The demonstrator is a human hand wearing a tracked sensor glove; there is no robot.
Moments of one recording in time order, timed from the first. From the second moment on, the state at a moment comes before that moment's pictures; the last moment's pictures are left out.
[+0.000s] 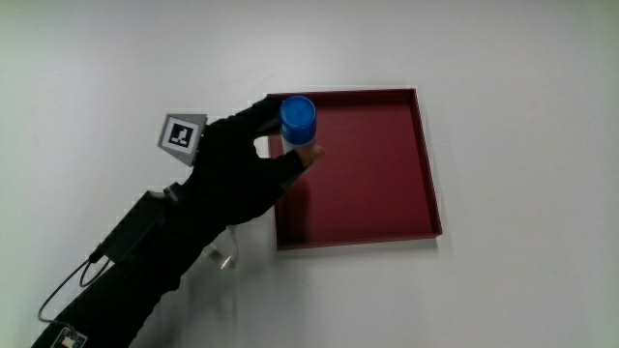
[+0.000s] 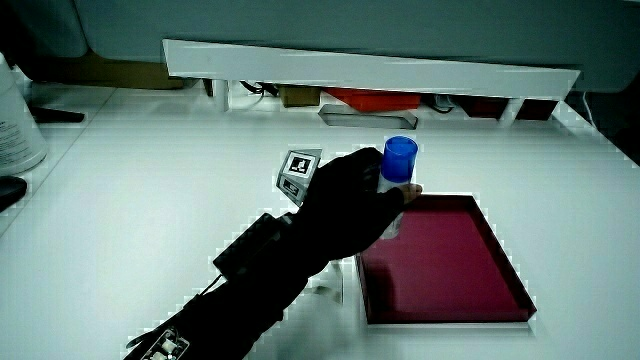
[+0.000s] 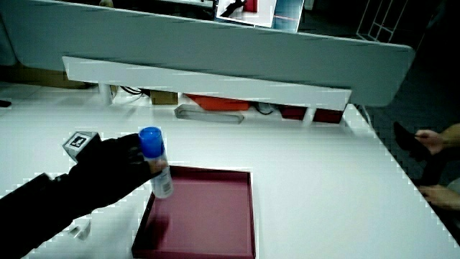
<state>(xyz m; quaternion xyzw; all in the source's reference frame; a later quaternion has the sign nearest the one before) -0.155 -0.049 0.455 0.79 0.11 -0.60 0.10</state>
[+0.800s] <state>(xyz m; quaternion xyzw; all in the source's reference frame) -0.141 -0.034 0.498 0.80 0.09 -0.57 0.16</state>
